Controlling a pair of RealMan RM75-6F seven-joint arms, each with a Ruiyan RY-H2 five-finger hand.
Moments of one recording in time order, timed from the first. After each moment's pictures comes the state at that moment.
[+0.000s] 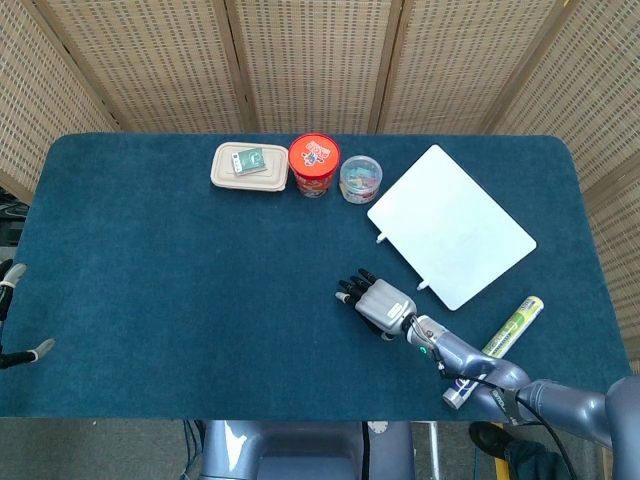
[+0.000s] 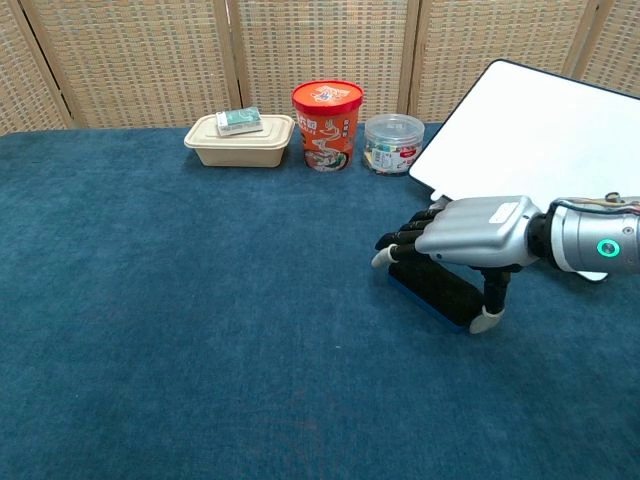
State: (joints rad) left arm -0.09 -0.98 -0.08 -1.77 1.36 1.41 0.03; right arm 0.85 -1.48 0.09 -1.36 -1.46 0.60 -0.33
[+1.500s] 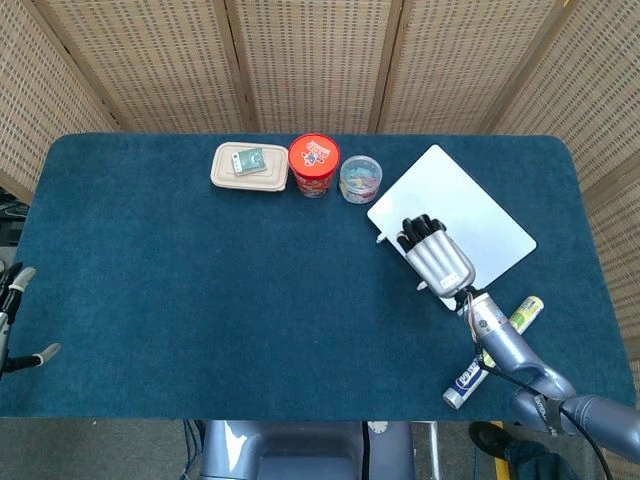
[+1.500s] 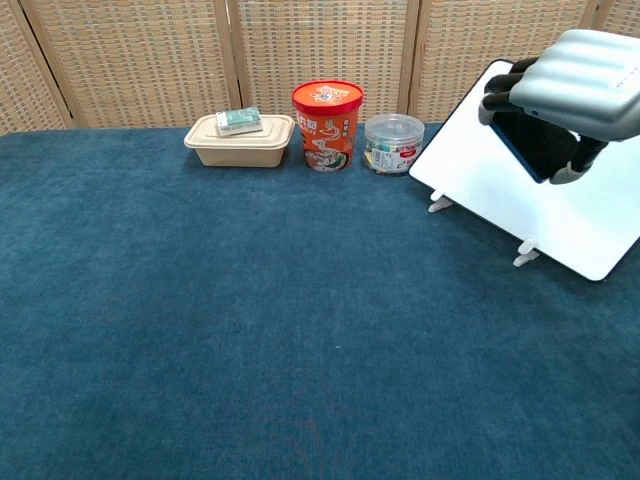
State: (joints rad) left arm -0.09 -0.97 -0.06 -1.78 1.40 1.42 0.03; right arm 0.70 -1.35 0.15 -1.38 -1.46 1.08 -0.76
